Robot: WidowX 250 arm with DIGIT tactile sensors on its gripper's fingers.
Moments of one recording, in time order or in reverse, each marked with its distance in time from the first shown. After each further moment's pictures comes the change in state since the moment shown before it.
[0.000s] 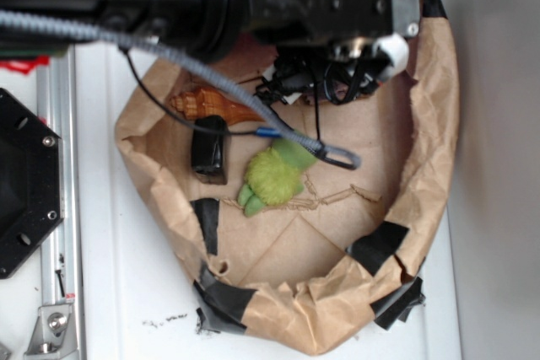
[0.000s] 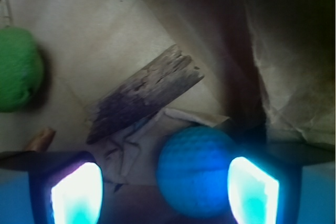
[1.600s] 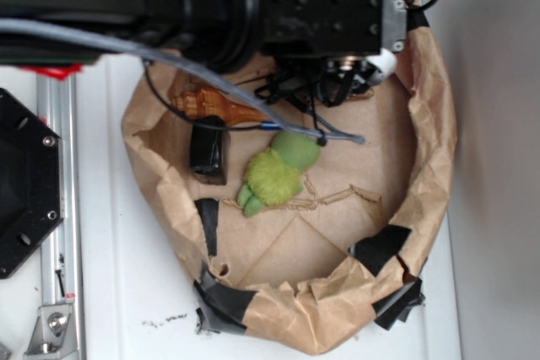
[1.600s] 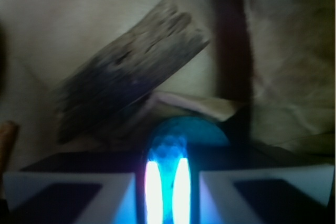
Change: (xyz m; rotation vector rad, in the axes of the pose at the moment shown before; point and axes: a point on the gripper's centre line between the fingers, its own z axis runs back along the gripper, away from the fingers) arm -0.008 -0.018 -0.019 -0.063 0.039 0.060
